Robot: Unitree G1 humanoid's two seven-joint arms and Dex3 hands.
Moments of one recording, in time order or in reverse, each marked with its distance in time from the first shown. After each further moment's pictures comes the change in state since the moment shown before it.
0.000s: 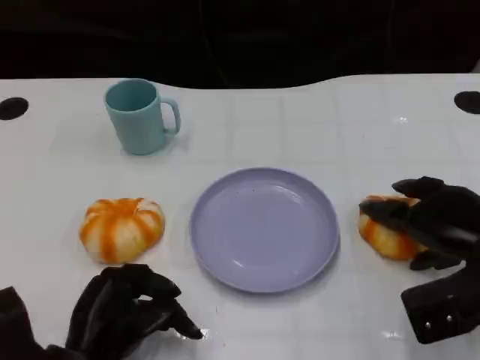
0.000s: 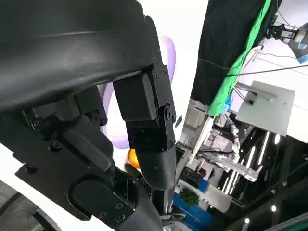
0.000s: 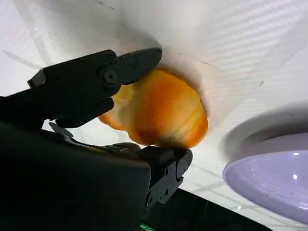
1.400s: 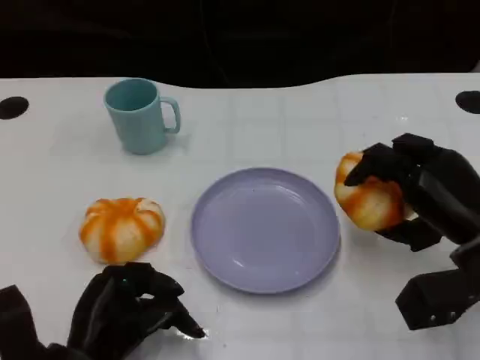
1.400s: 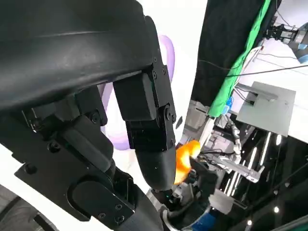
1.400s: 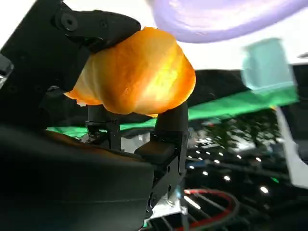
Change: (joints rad) left arm 0.004 -0.001 -0.011 -0.016 0.006 -0.005 0.017; right arm 0.011 0.041 -0.086 -0.033 0.180 -0.329 -0.443
